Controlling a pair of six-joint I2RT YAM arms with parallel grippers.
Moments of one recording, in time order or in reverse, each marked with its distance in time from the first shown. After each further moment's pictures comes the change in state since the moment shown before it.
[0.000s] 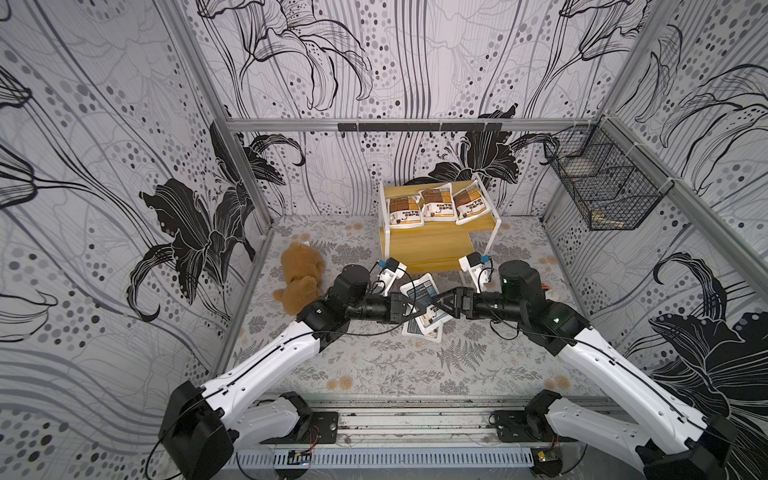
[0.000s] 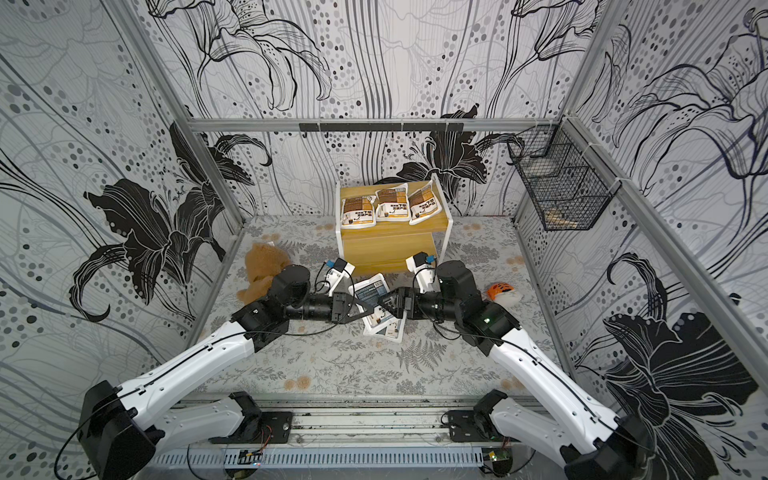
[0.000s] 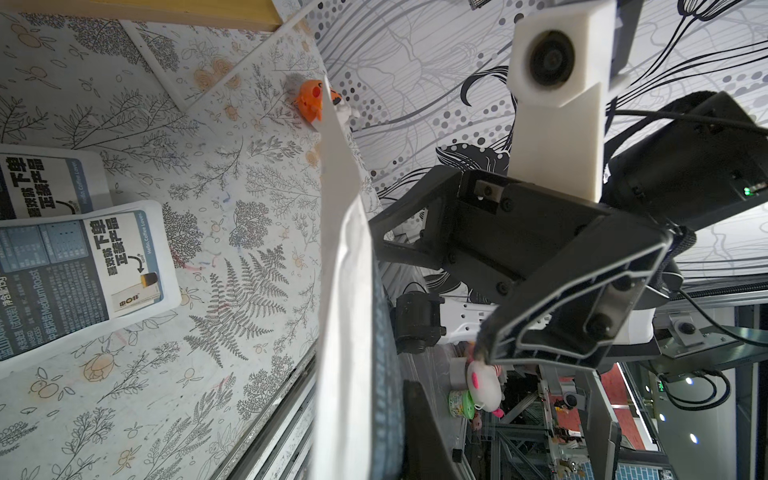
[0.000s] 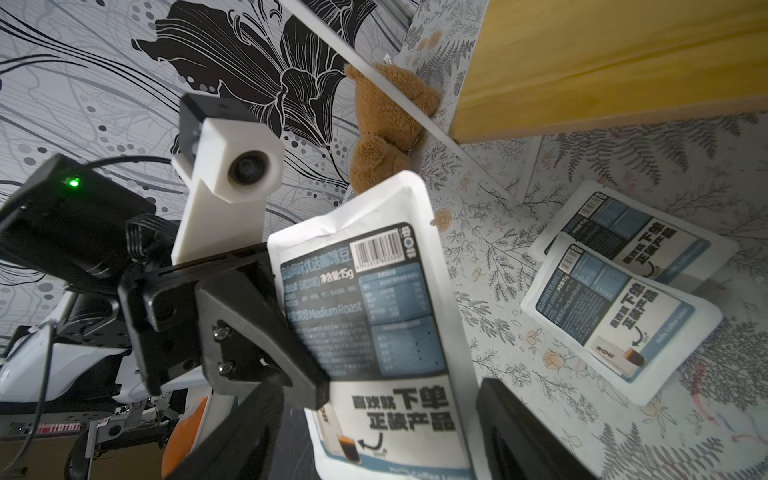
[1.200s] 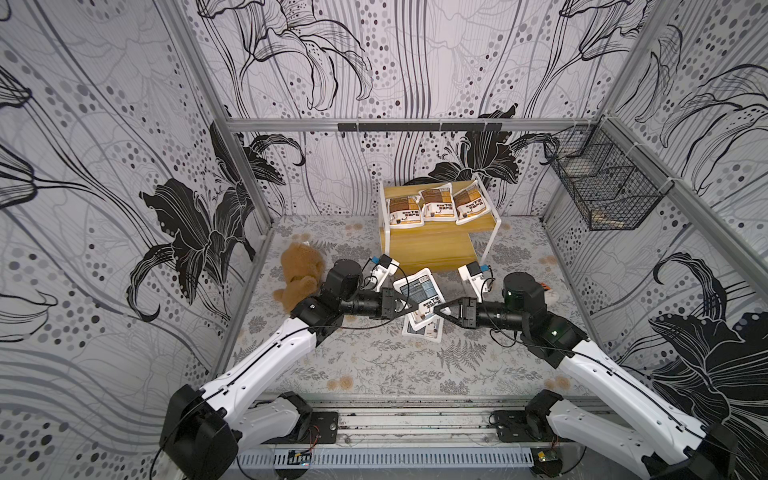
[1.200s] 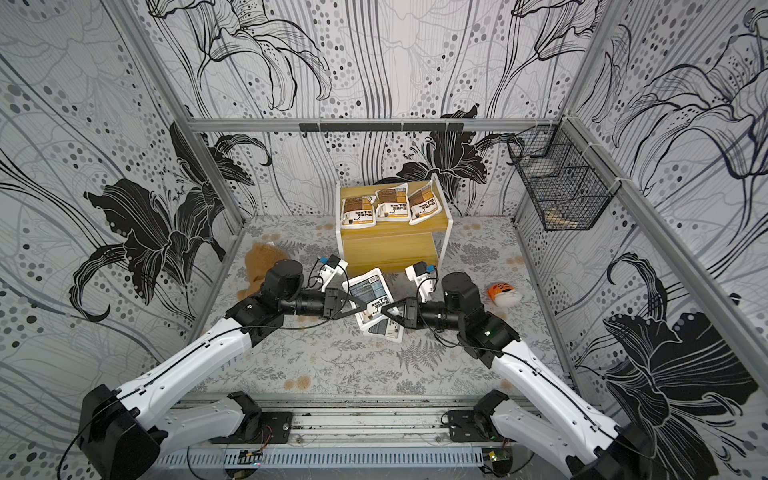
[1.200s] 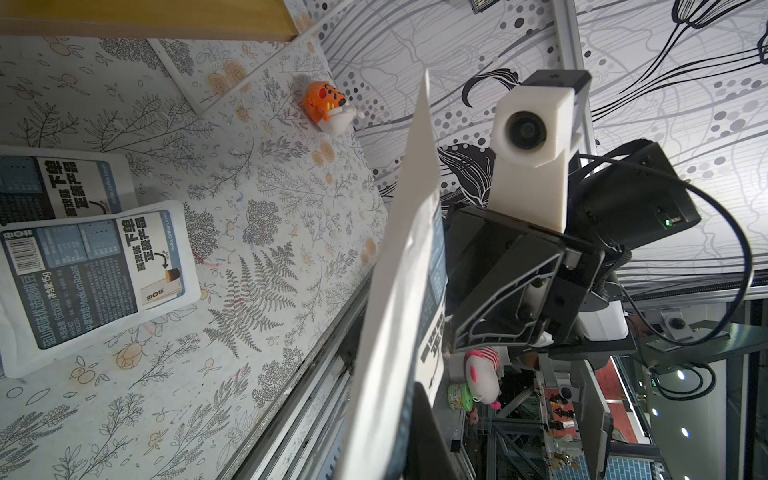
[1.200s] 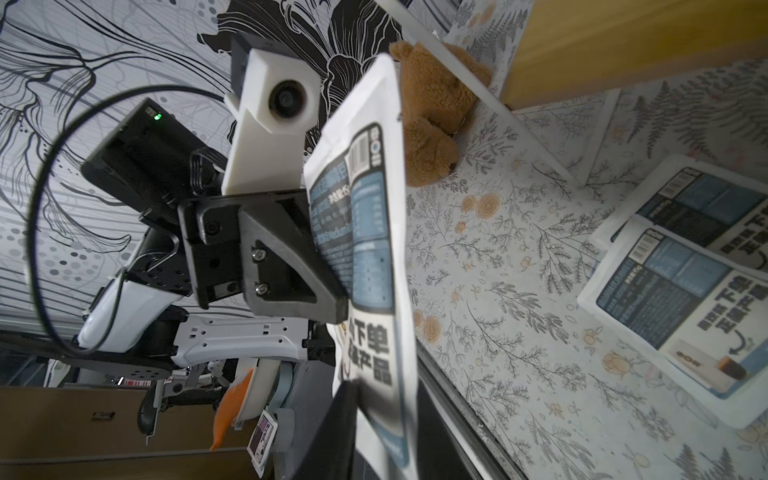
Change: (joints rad) left arm 0.096 0.004 0.015 -0.056 0.085 0.053; right arm -0.002 -0.087 -0.172 0.201 -0.109 0.095
